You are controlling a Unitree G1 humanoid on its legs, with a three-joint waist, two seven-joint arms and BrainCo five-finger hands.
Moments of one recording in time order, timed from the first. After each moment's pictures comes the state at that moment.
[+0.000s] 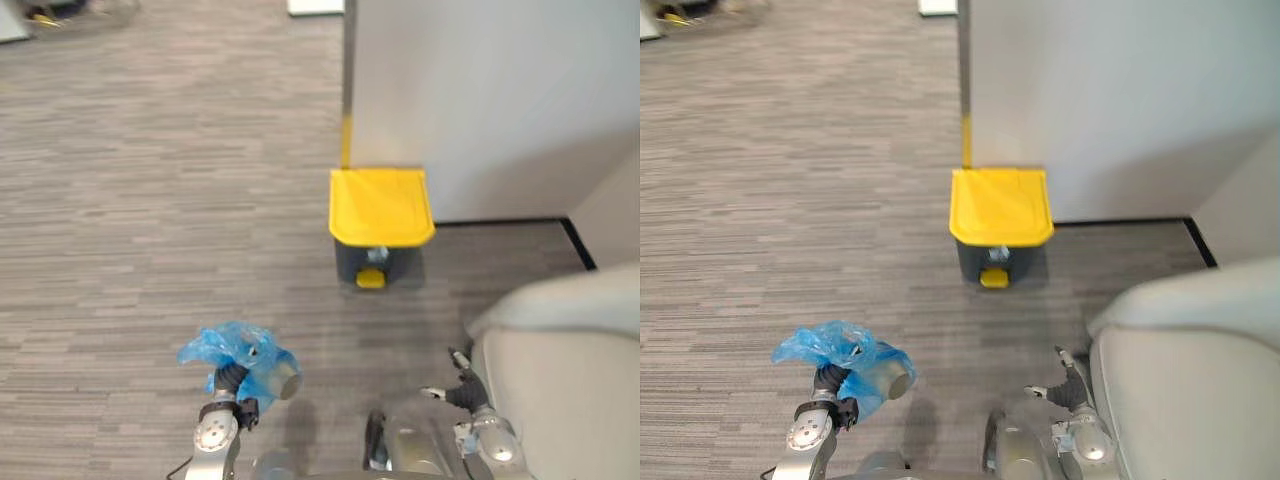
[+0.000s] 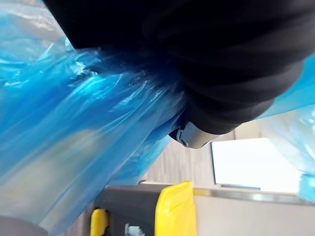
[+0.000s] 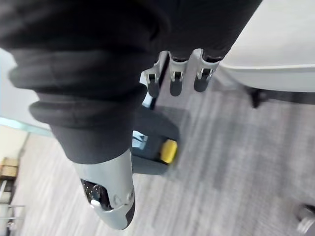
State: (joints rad) left arm 0.20 0.06 0.04 0.40 -0.03 -0.20 0.09; right arm 0.24 -0.18 -0.07 0.37 -0.25 -0.14 -0.07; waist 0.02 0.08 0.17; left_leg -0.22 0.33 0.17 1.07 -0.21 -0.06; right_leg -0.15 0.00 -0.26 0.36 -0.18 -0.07
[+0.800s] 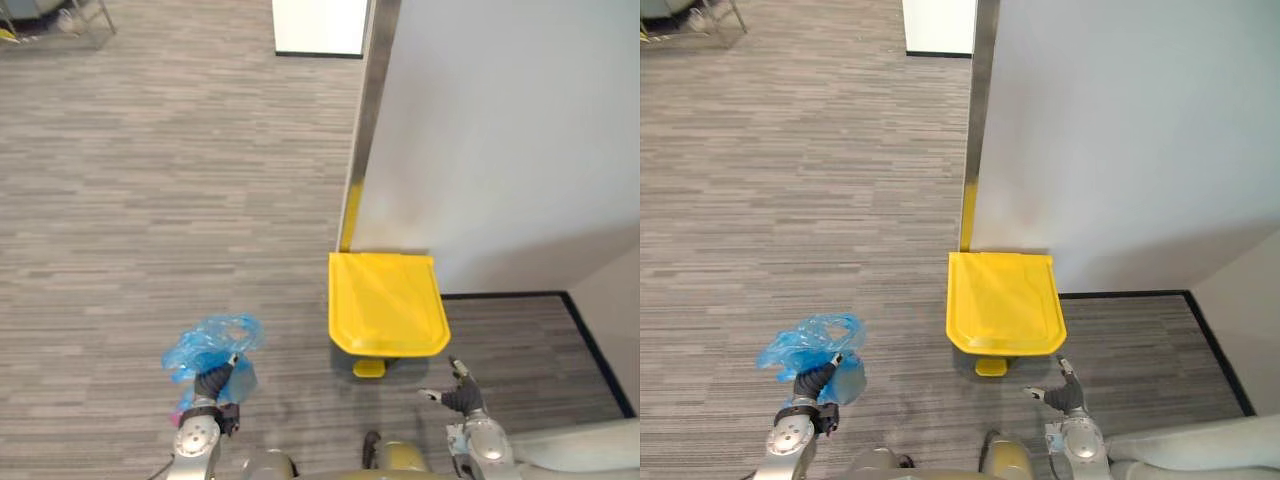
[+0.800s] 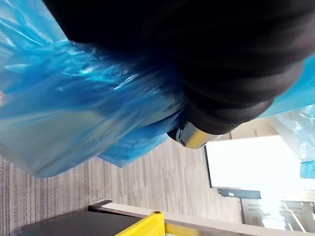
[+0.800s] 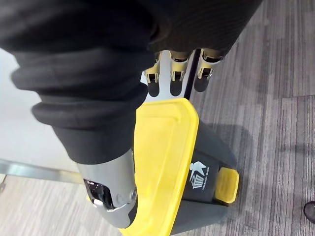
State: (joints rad) left arm 0.22 0.11 0.08 0.44 0.00 -0.19 0.11; right arm 0.21 -0.11 -0.15 0.54 -0.25 -0.12 -0.09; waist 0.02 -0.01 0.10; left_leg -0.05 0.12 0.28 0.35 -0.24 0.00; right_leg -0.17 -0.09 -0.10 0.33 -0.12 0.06
